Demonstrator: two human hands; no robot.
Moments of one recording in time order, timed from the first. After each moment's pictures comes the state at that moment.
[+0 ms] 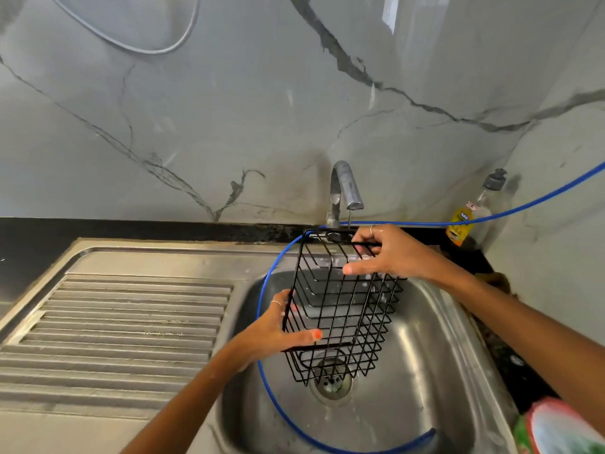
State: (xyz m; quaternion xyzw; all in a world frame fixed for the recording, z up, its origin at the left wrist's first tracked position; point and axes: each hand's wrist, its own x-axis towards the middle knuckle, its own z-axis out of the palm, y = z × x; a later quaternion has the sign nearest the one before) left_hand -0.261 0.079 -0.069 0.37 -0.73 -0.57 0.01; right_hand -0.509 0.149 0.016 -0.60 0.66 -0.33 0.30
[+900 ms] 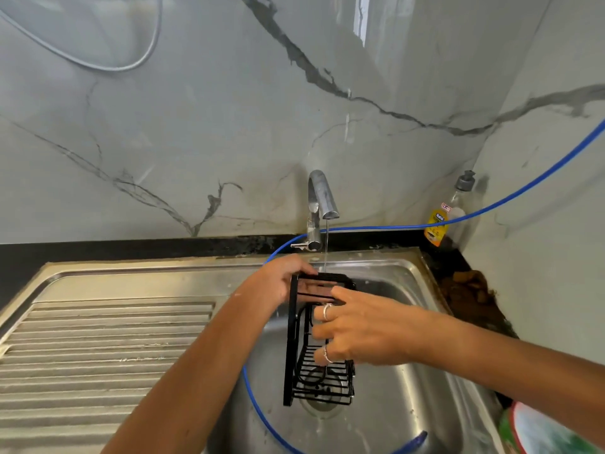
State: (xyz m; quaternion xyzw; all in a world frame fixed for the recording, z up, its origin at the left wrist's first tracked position) left_hand -0.367 0.054 0.016 0.50 -0.42 -0.76 0.00; right_hand -0.445 0.200 0.026 -0.90 0.41 0.12 -0.08
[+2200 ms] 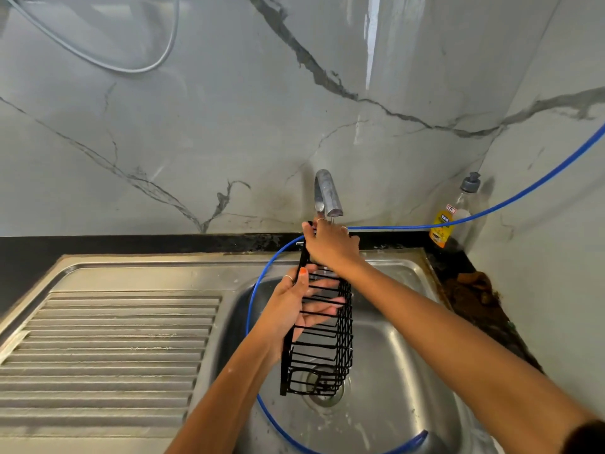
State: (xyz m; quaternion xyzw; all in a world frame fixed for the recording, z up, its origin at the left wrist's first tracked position) left_hand -0.322 0.108 -0.017 0.32 -0.49 -0.78 0.23; right_hand -0.466 0.072 -0.008 -0.45 0.86 -0.20 0.11
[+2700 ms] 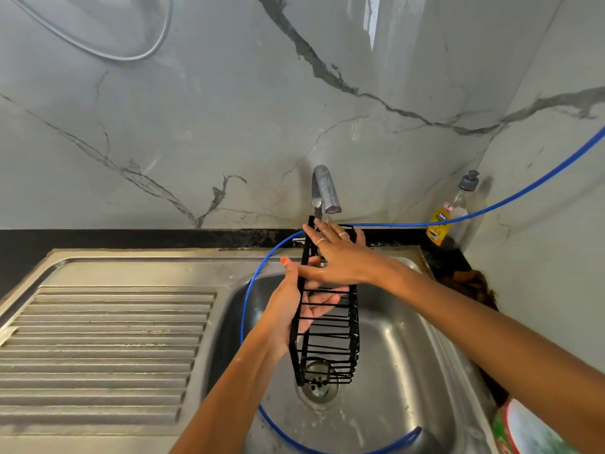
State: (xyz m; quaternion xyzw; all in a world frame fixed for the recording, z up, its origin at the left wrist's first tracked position) left_hand -0.339 0.105 -0.028 0.33 -0.42 -0.82 0.22; right_hand -0.485 0.113 -0.002 -0.63 0.77 -0.01 0.14
